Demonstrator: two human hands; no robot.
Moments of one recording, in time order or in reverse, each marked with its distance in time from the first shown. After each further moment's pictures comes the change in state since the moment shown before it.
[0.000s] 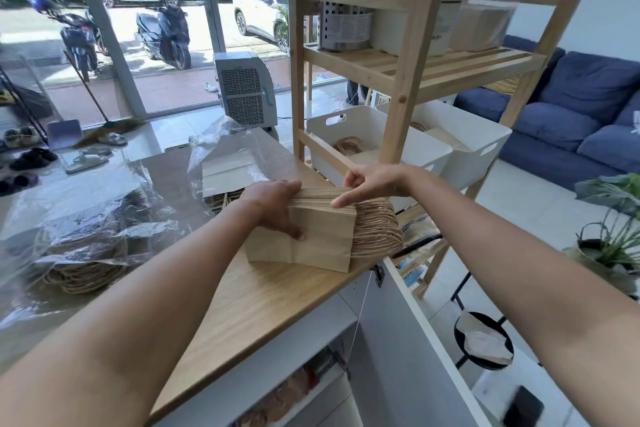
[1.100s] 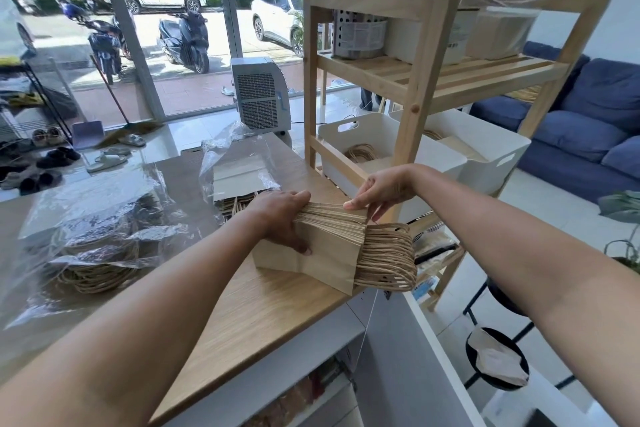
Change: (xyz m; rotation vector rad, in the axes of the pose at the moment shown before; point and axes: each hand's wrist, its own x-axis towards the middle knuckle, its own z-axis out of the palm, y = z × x) left_hand -0.004 -0.003 0.004 0.027 -0.028 0.064; right_hand 0.026 0.002 -0.016 0.128 -0.357 0.098
